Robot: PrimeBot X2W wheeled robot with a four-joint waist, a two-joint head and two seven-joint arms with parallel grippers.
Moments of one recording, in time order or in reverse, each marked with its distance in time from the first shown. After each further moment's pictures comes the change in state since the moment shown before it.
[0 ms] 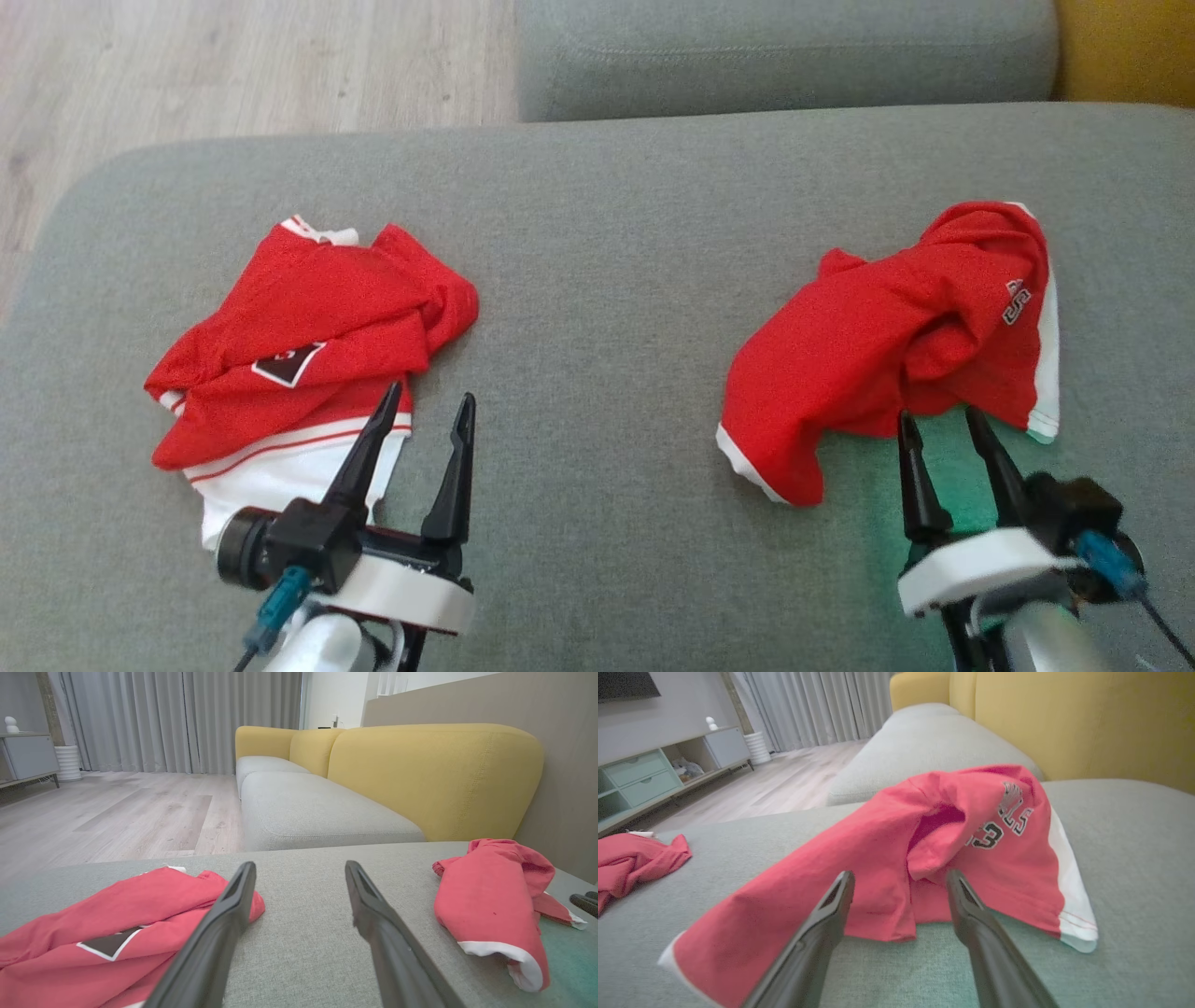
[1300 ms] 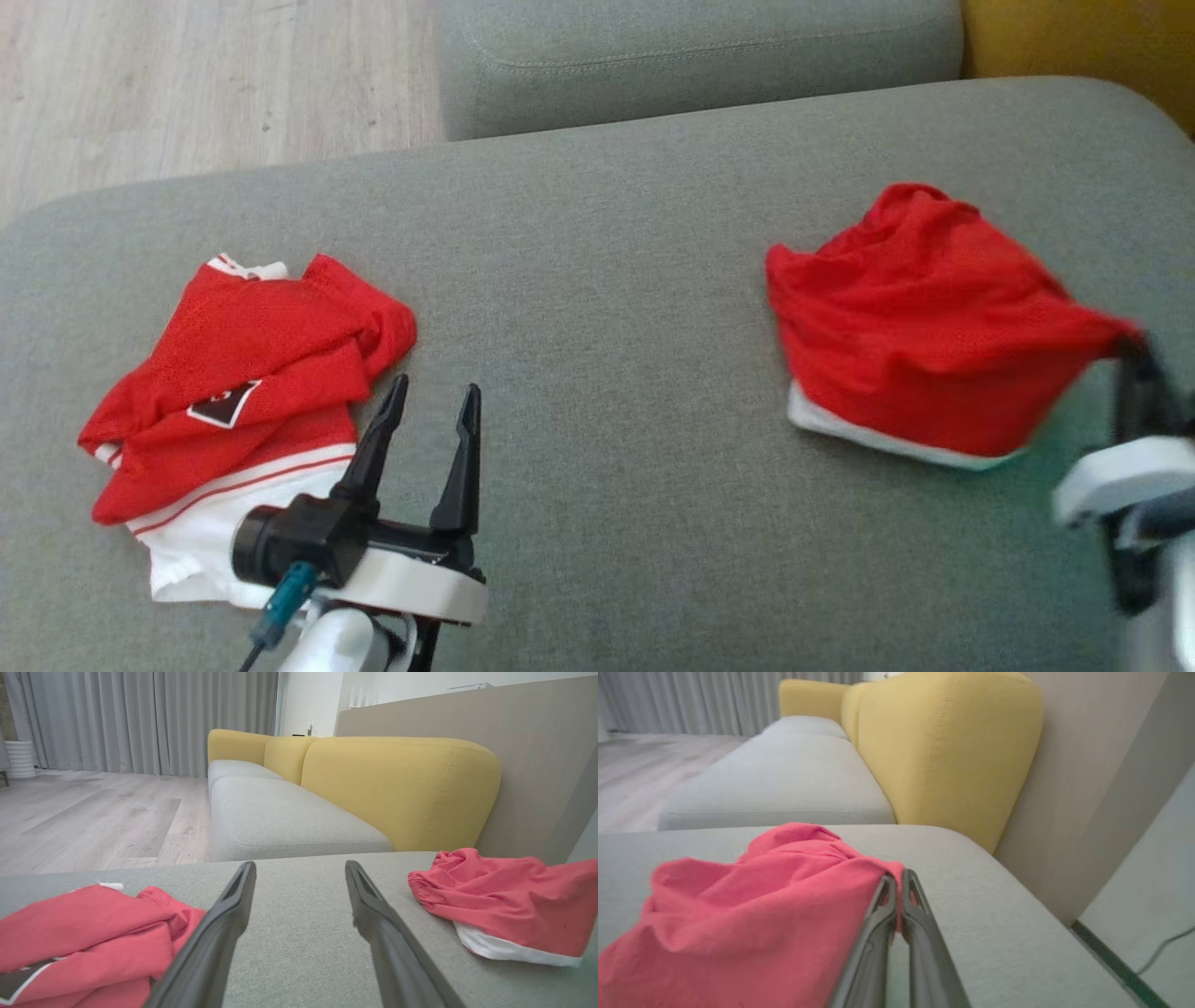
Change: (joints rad) left arm 0.013 -0.095 0.097 0.045 0.053 -0.070 0.000; right arm -0.151 -0.026 -0.355 -0.015 -0.268 0.000 0.151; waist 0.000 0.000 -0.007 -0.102
